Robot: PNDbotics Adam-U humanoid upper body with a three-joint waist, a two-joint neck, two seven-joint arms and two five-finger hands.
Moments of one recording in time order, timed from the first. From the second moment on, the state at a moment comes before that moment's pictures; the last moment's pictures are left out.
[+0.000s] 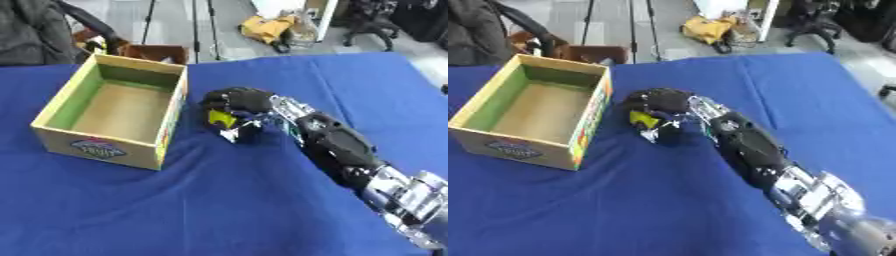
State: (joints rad) left arm -0.34 0.25 0.05 -1.78 0.29 -0.03 -0.13; right arm -0.73 -0.62 0.23 -0.85 1.18 -0.74 -0.20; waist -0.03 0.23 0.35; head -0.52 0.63
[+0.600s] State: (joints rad) left arm -0.34 0.25 0.05 -1.78 0.29 -0.03 -0.13; right arm -0.74 -0.60 0.21 -0.80 1.19 -0.76 -0.24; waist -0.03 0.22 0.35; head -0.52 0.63
